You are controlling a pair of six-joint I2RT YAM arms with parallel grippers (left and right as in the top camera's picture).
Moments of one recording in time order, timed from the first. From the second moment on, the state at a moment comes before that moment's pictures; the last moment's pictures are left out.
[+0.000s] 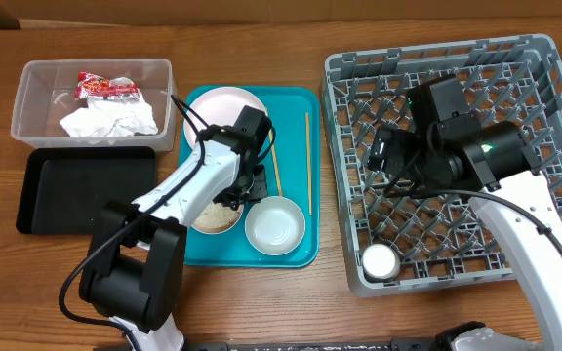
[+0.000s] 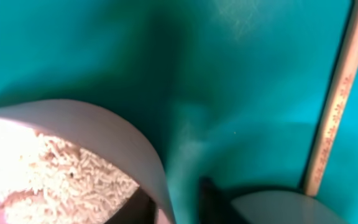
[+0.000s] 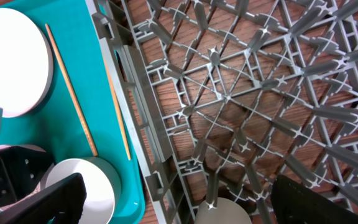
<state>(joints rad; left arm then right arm) -0.40 1.86 1.23 -0.90 -0.04 -0.54 0.34 1.42 1.44 -1.19 0.03 0.59</state>
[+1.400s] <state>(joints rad) 0.83 1.75 1.20 -0.95 1.15 0.11 0.33 1.42 1.44 -1.19 0.03 0.59</state>
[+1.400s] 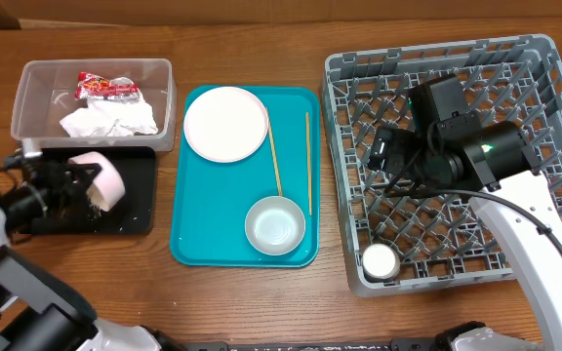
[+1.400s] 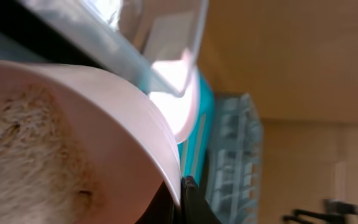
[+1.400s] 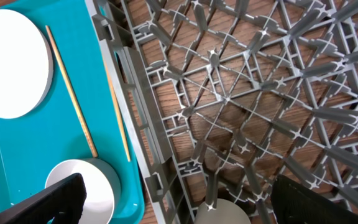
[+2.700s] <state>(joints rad) 0.87 1.76 1.20 -0.84 1.49 -0.25 0.33 1.42 1.44 -1.19 0.03 0.59</state>
